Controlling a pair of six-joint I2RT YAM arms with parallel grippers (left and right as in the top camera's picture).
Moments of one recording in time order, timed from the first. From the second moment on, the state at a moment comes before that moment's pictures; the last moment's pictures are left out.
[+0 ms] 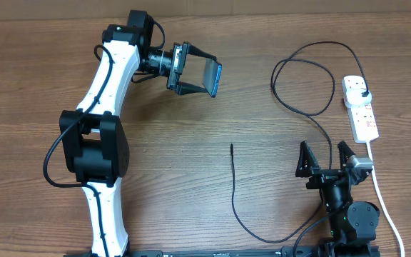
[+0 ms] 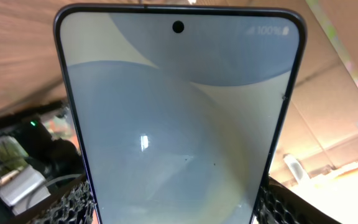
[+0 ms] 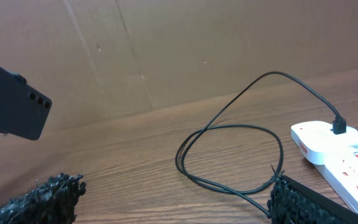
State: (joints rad) left arm -0.14 2.26 2.03 -1.20 1.31 -1.04; right arm 0.03 0.01 0.02 -0.03 -0.05 0.25
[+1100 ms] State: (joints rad) left arm -0.20 2.26 2.03 -1.31 0.42 -1.04; right arm 0.03 0.01 0.02 -0.03 -0.05 0.25
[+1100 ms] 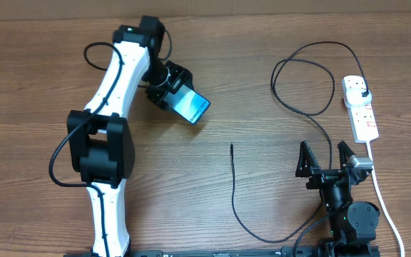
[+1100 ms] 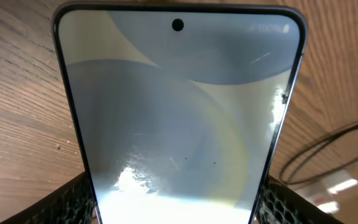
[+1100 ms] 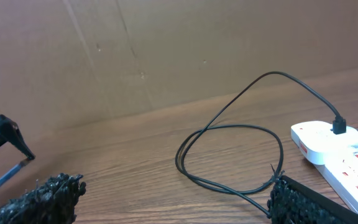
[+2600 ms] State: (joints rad) left arm -0.28 2.26 2.03 -1.31 0.39 -1.05; right arm 0.03 0.02 0.30 -0.33 -0.17 0.40
